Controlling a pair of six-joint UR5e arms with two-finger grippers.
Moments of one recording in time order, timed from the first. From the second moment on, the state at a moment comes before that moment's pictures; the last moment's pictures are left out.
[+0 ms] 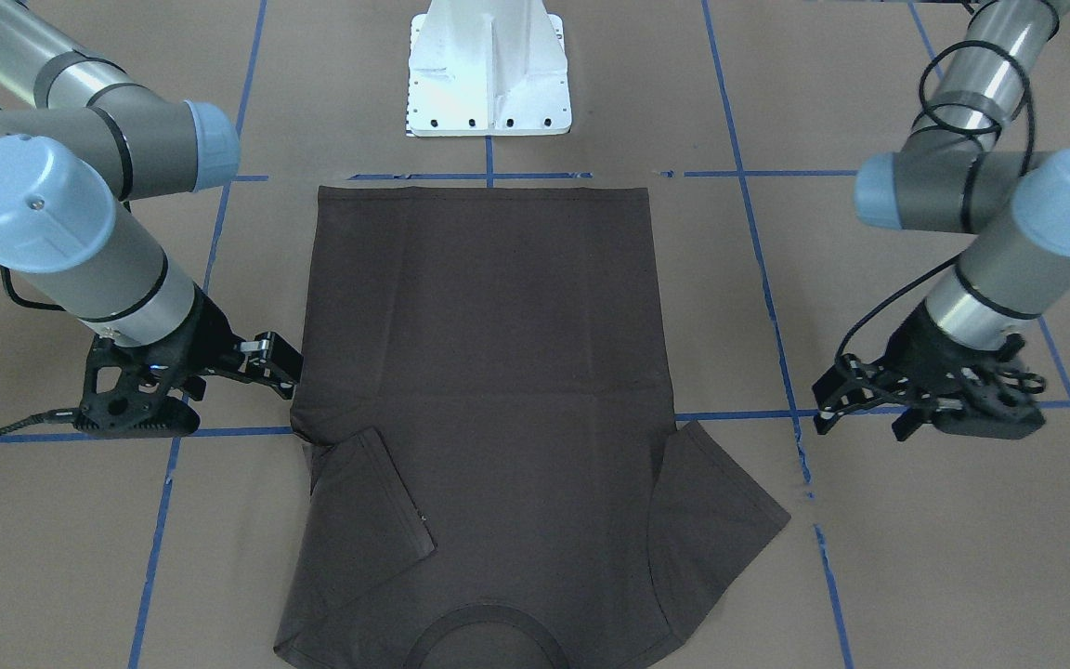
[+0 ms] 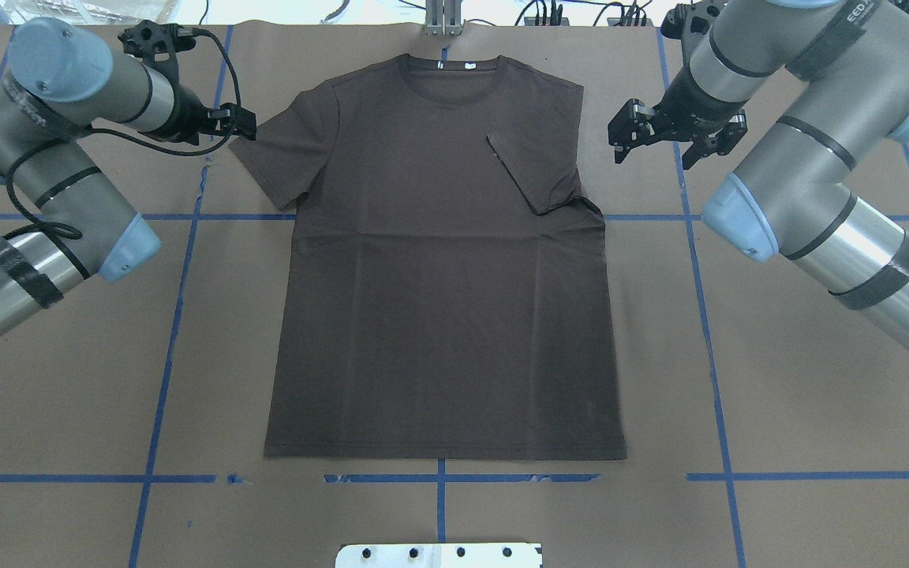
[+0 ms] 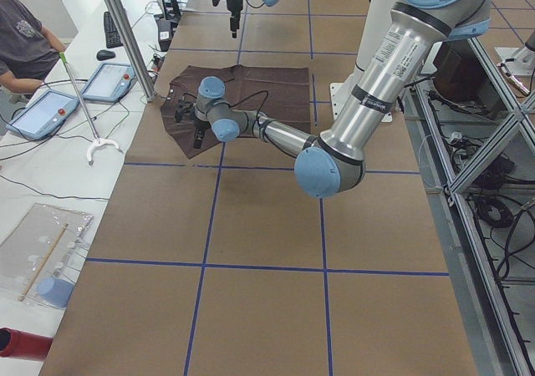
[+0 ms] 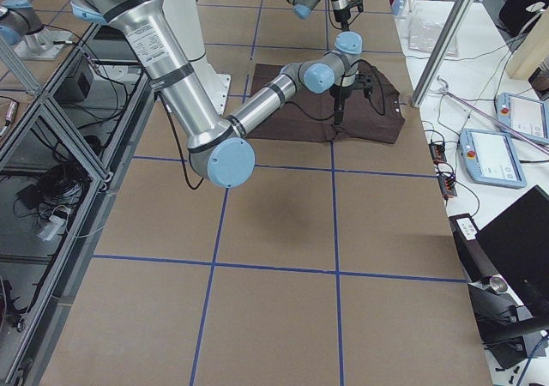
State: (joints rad) left arm -0.90 -2.13 -1.25 -2.30 -1.91 -1.06; right arm 0.95 -1.02 1.67 -1.57 2.19 0.91
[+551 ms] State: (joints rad) left arm -0.86 -2.19 -1.11 -2.37 -1.78 -1.08; right arm 0.94 -1.03 1.67 -1.57 2.18 0.93
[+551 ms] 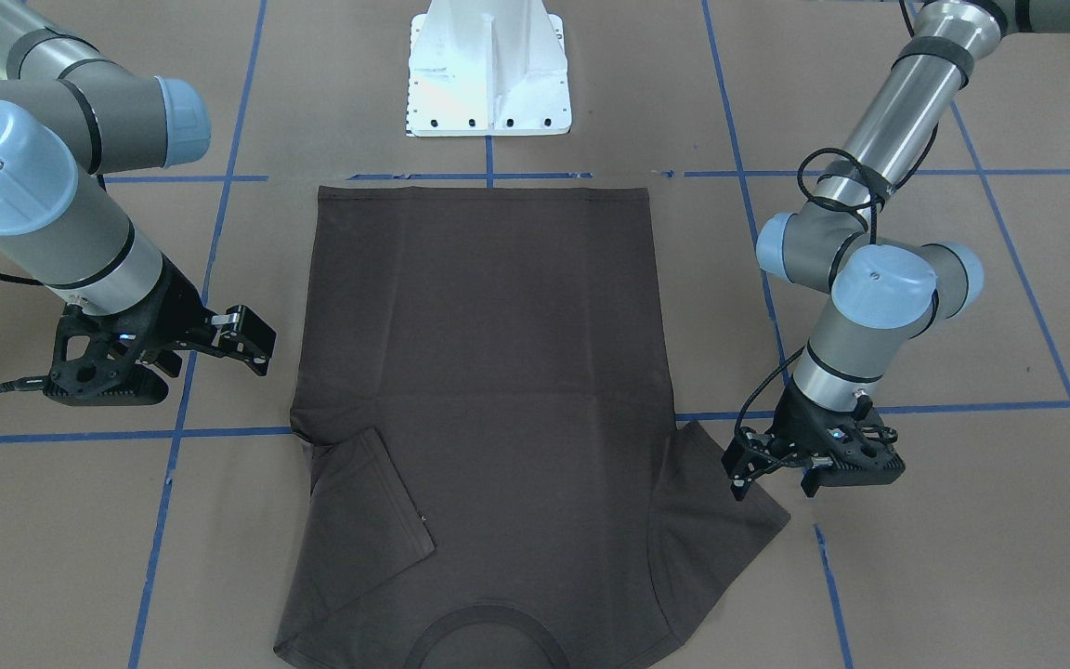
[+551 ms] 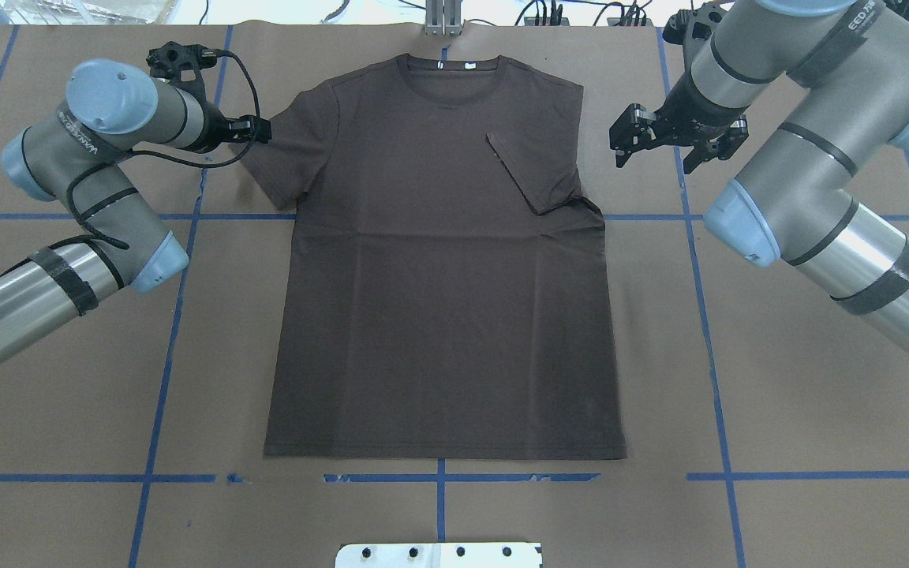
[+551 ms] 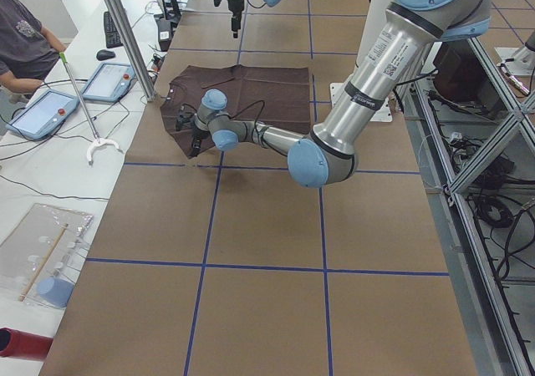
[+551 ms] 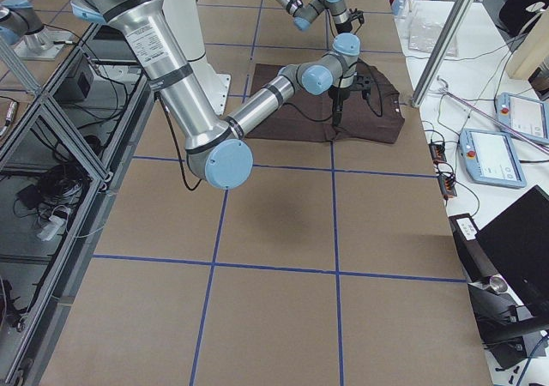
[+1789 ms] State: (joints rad) left arm -0.85 -2.23 -1.01 -2.39 -1.72 -1.06; right arm 0.94 -1.02 1.66 -1.57 2.18 0.93
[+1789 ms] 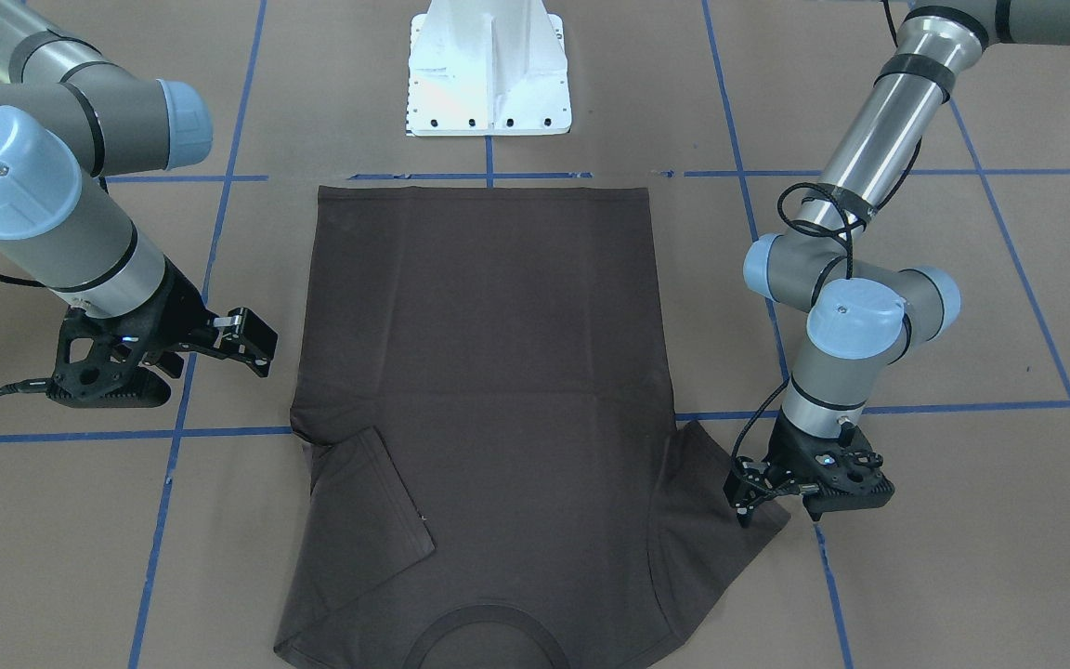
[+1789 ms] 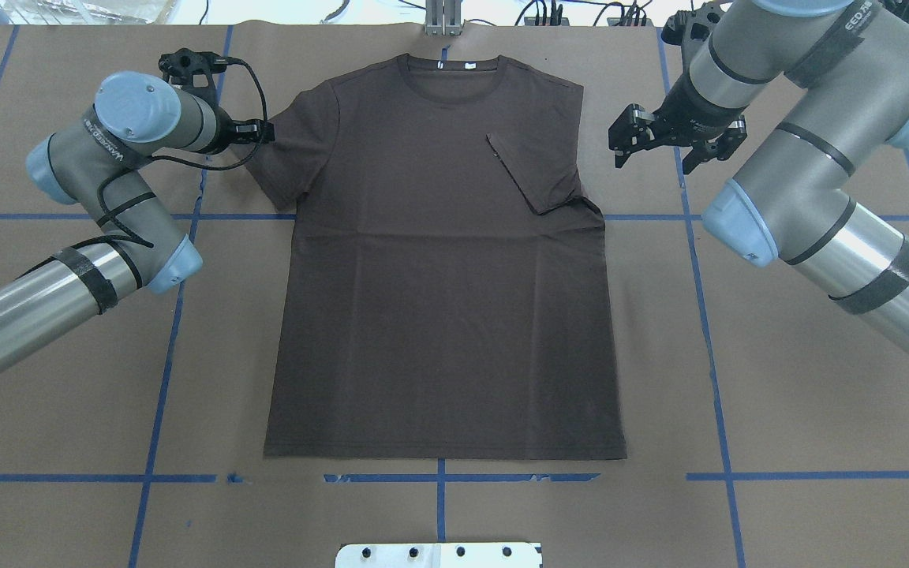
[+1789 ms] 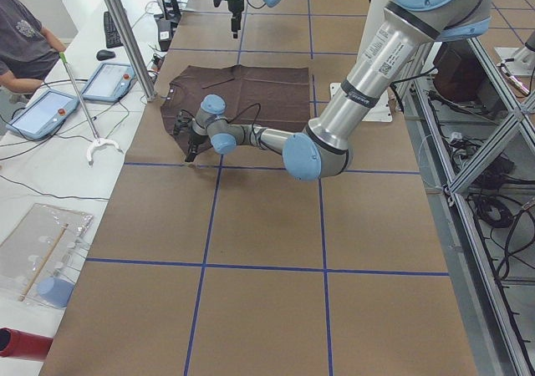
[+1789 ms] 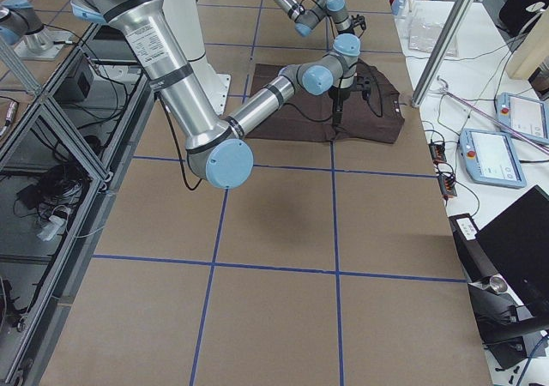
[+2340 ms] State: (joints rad) left arm -0.84 -2.23 -1.01 -2.39 -1.71 -1.06; right arm 0.94 -1.02 1.66 -1.57 2.18 0.93
